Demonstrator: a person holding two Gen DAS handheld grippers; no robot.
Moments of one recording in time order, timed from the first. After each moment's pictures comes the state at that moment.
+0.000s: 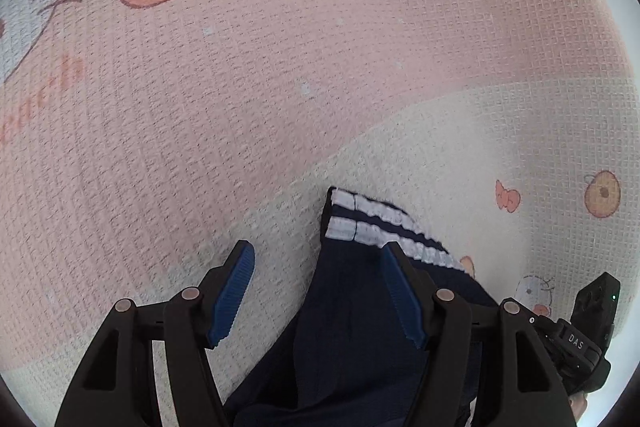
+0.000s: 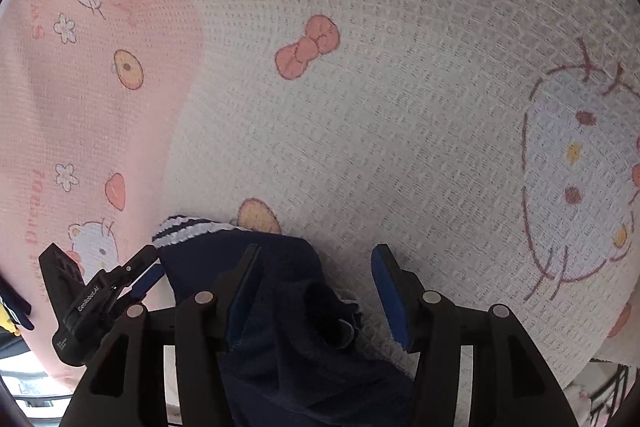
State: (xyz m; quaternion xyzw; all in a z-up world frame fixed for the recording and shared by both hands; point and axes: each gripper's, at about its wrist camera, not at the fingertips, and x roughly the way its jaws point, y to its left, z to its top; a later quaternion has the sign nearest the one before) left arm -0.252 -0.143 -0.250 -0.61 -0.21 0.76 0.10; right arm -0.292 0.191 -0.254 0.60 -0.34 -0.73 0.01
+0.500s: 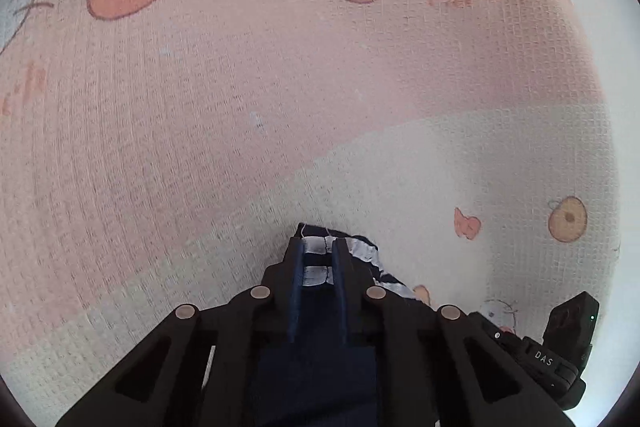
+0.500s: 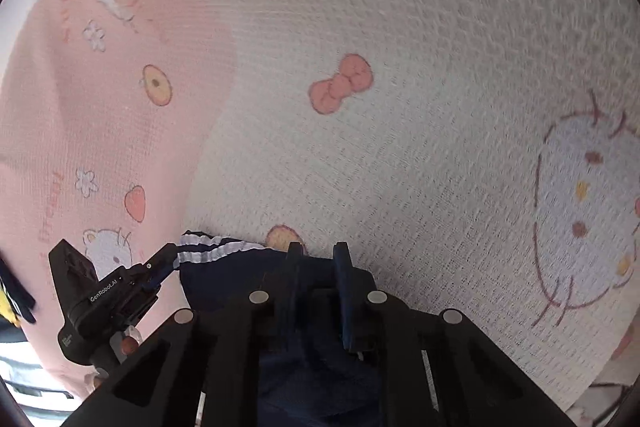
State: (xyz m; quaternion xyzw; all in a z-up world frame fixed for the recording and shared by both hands) left arm -0.233 -0.136 -0.244 -0.57 -0.26 0.76 0.14; right arm -0.291 0.181 -0.237 0.55 -0.32 -0.77 0.04
